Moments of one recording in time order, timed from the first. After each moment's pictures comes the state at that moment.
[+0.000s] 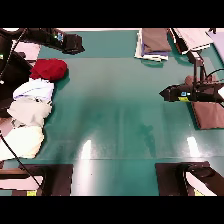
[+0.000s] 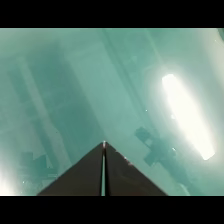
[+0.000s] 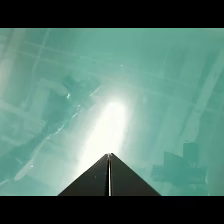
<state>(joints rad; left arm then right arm) -0.28 -1.46 1.91 1.16 -1.21 -1.49 0.11 -0.87 0.95 -1.12 1.03 1.41</state>
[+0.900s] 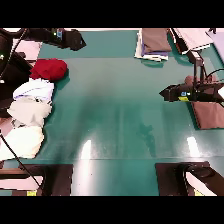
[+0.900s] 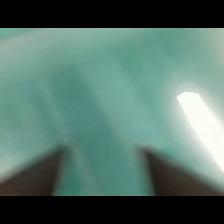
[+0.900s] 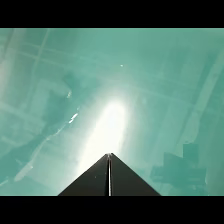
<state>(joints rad) -0.28 -1.46 1.91 1.29 -1.11 -1.48 0.12 -0.87 0.95 -1.12 1.03 1.41</state>
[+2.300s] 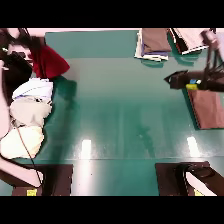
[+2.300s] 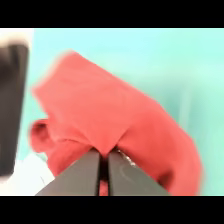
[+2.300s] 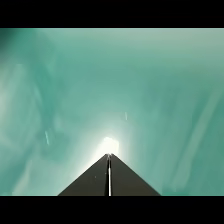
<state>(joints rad) -0.04 -1.61 2.08 1.74 -1.06 -1.64 0.12 -0.87 1.17 -1.12 1.02 1.41</state>
